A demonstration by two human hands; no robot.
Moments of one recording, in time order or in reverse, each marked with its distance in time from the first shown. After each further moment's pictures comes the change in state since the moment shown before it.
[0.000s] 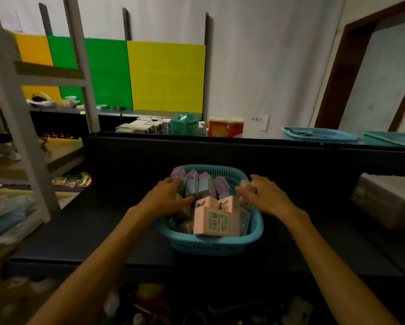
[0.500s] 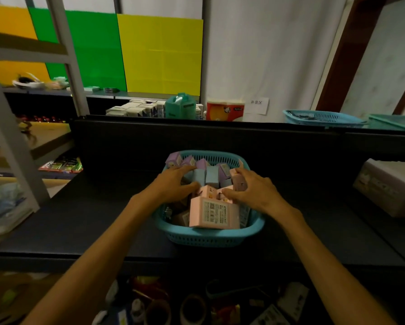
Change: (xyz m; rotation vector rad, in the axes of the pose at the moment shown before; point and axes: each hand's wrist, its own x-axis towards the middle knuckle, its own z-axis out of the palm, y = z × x) left_hand 0.024 0.010 0.015 -0.055 -0.041 0.047; right_hand -0.012 -0.019 0.013 0.023 -0.040 -0.084
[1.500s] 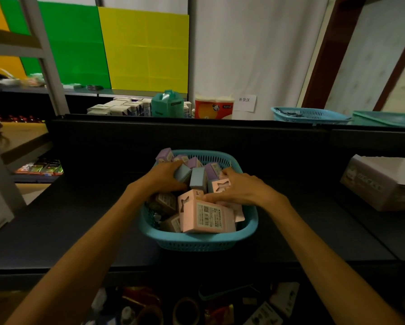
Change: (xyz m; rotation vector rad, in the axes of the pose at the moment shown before) left_hand 0.043 -0.006 0.000 0.030 -0.075 0.020; right_hand 0.030 -0.002 0.002 -0.141 -0.210 0.093
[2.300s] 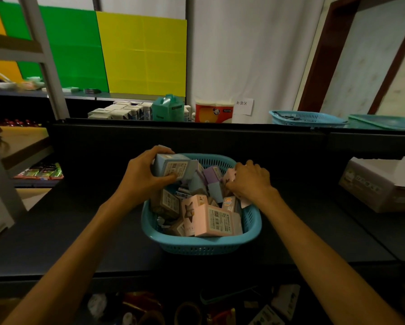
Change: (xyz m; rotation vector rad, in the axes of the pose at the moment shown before) left_hand -0.059 -0.014 -0.028 -0.419 0.472 0.283; right_hand 0.030 0.006 0.001 -0.249 0.363 0.106
